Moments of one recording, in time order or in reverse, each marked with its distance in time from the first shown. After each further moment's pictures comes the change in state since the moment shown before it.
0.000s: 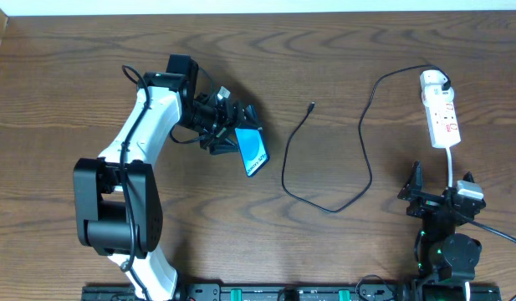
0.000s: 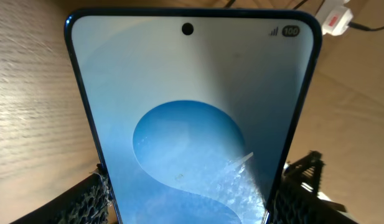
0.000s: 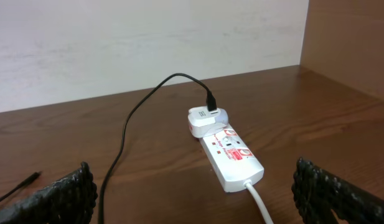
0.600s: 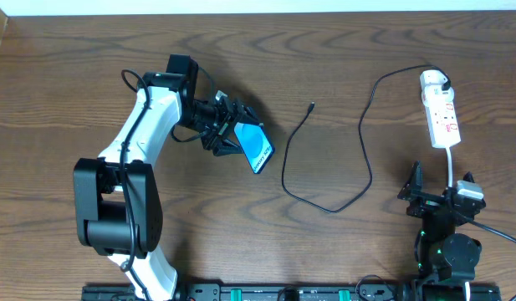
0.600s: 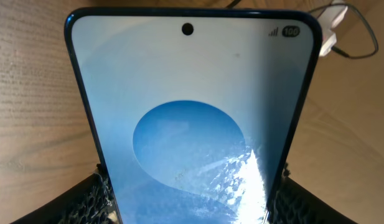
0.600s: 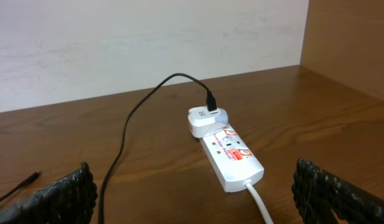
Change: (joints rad) left arm 0.000 0.000 0.000 0.000 0.038 -0.199; right arm 0.000 0.000 0.000 0.000 0.000 0.000
